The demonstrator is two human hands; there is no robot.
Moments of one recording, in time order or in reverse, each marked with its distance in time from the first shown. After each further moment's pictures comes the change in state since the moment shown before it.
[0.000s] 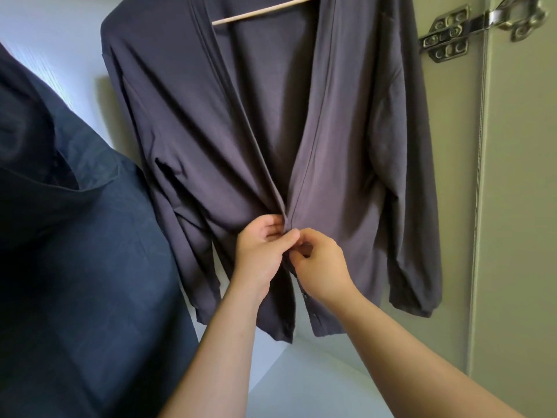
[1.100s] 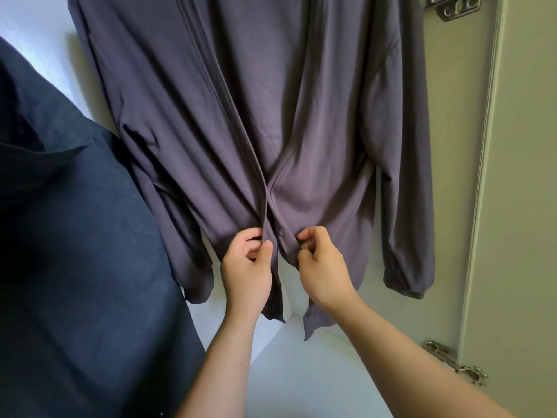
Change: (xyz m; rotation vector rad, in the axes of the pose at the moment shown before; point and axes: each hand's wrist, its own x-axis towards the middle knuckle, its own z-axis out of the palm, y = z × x) left_hand -0.039 -0.056 -0.026 0.372 0.305 0.149; right_hand -0.027 0.039 0.011 0.028 0.006 0.161
